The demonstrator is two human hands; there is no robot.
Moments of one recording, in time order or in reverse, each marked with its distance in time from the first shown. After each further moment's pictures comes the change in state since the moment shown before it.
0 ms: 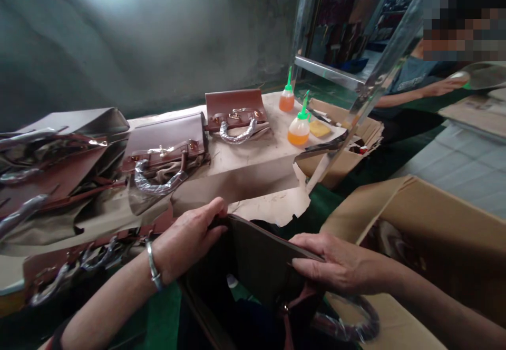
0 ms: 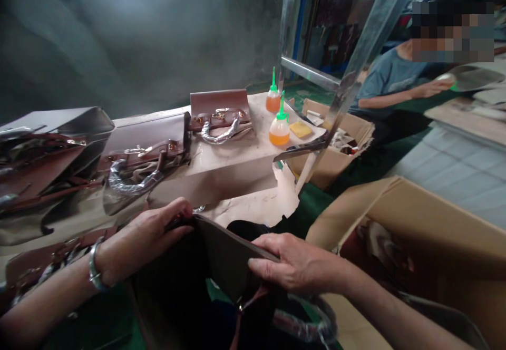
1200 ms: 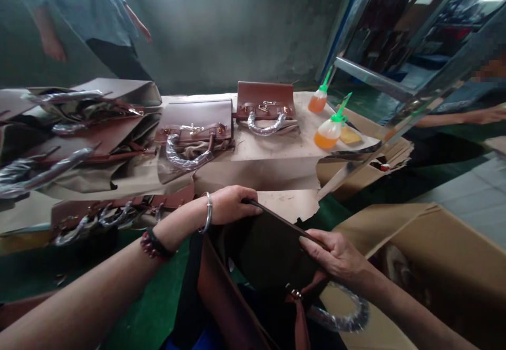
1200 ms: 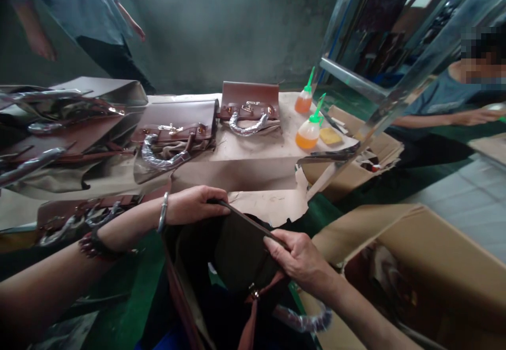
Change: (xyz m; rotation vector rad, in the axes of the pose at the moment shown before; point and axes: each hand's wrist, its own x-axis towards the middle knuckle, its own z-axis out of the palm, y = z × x) left_hand 0.027 -0.010 0.006 -0.274 -0.224 -0.006; right_hand 0.023 0.020 0.020 0.003 0.306 0.049
